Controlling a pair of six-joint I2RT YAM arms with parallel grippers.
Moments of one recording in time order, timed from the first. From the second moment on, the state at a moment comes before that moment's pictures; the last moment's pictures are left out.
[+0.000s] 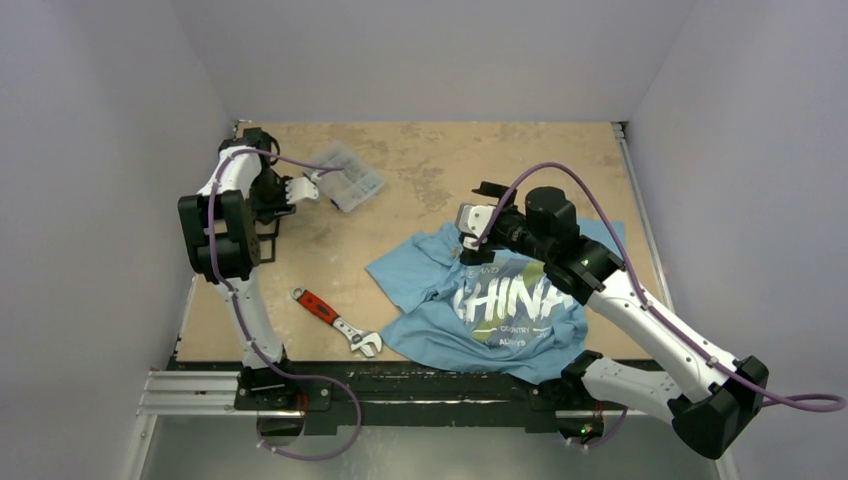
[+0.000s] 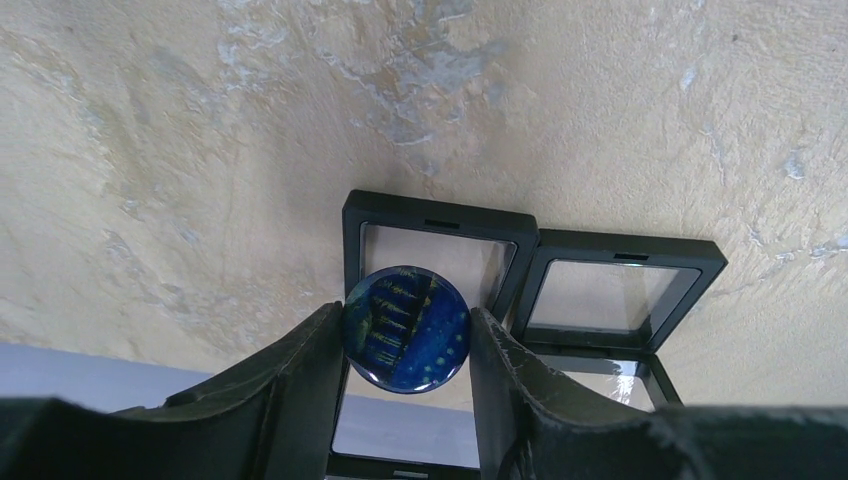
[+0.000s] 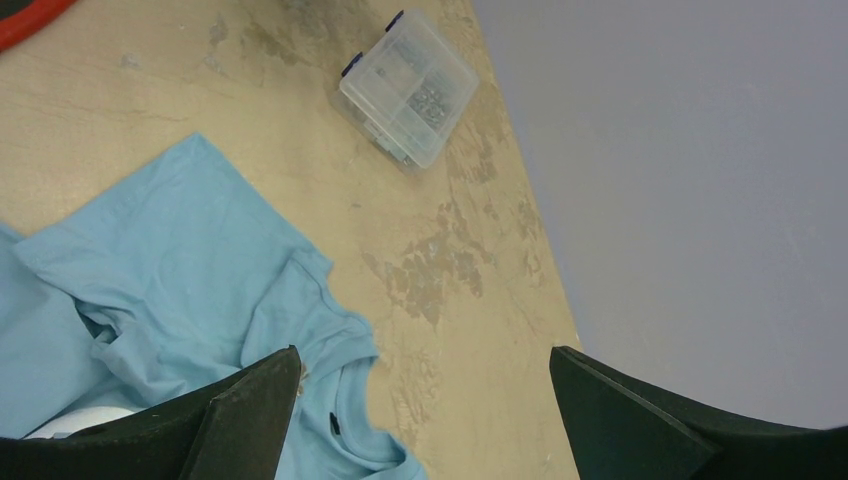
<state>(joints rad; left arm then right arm) 0.16 2.12 1.72 -1.06 0.03 1.53 0.65 1.03 0.98 -0.28 -0.25 -0.81</state>
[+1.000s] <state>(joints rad) 0.16 2.15 1.73 -1.09 0.02 1.55 0.65 1.03 0.97 -0.31 -0.25 -0.85</state>
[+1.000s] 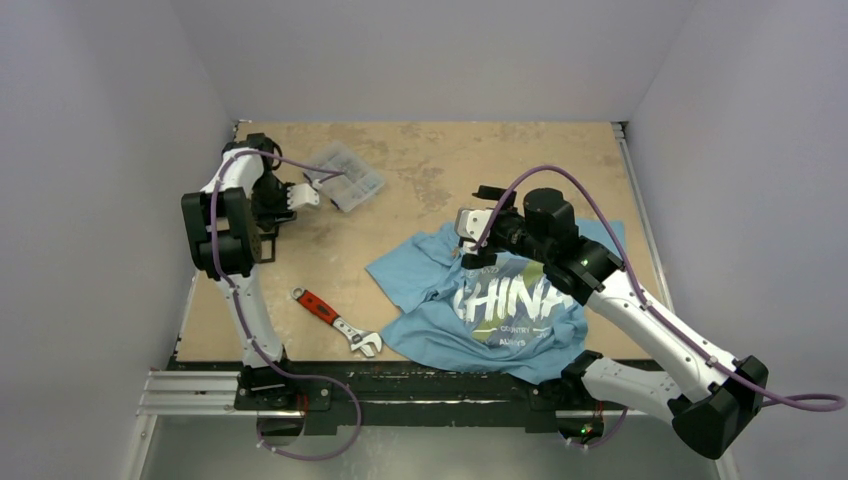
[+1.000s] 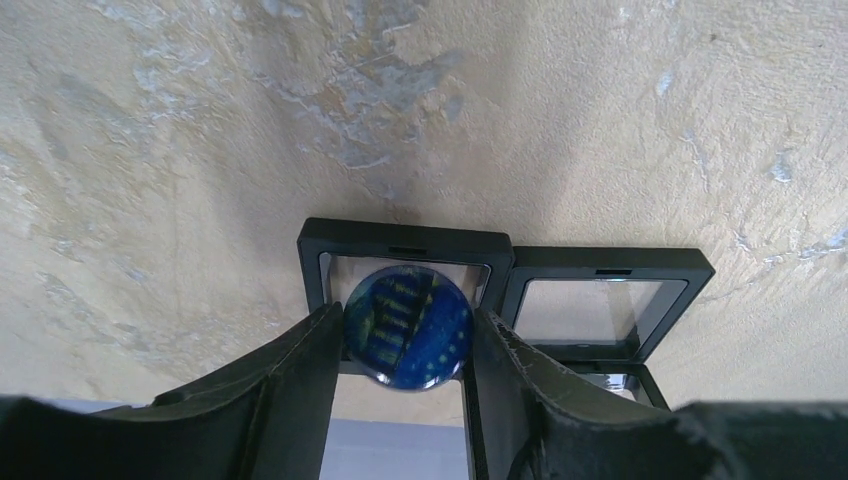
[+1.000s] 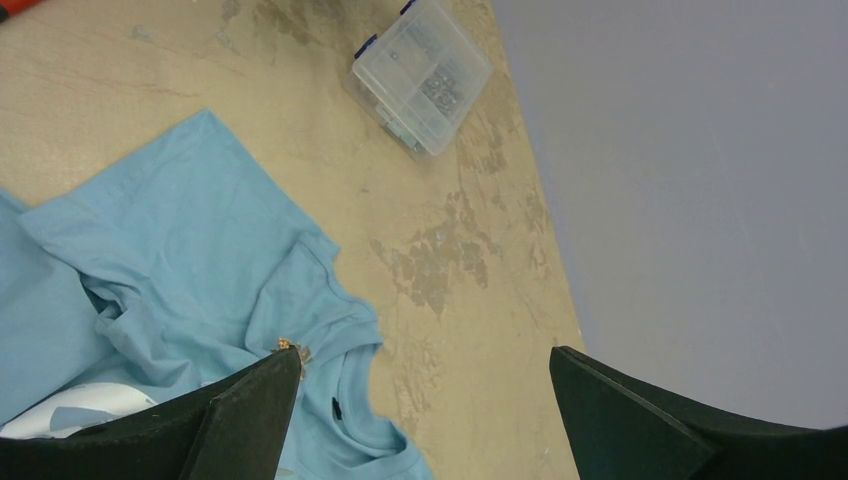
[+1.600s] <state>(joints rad) 0.15 2.14 1.73 -1.12 0.03 1.57 0.65 1.04 0.97 -0.32 -0.25 -0.83</state>
